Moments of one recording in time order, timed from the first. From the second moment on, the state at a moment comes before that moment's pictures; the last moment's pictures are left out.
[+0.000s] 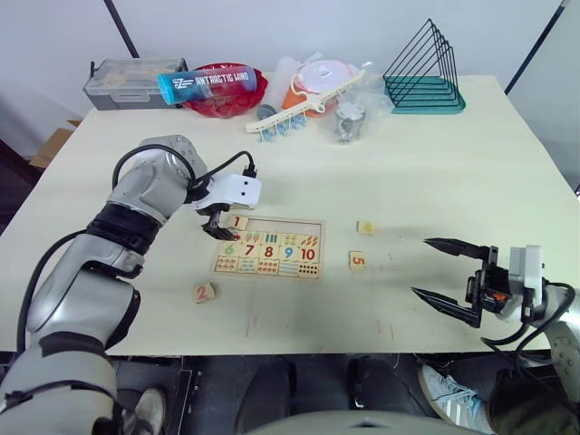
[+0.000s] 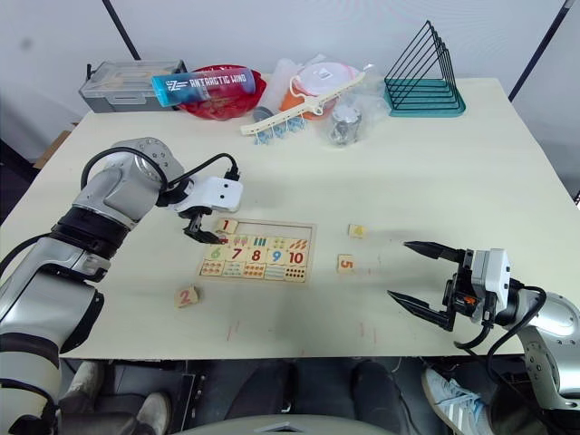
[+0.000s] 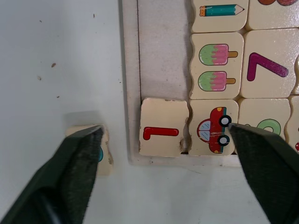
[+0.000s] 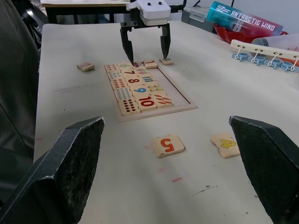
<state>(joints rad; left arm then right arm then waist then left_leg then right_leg) -0.99 0.81 -0.52 0.47 0.37 0.15 -1.53 0.14 -0.64 -0.21 -0.26 0.60 -0.01 1.20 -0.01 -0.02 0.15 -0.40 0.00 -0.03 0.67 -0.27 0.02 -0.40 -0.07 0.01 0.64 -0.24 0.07</state>
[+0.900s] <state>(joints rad) -0.94 0.81 -0.19 0.79 -0.10 0.01 -1.58 0.16 -0.64 -0.21 -0.26 0.60 -0.03 1.18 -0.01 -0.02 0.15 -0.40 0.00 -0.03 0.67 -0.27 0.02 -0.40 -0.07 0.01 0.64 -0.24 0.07</state>
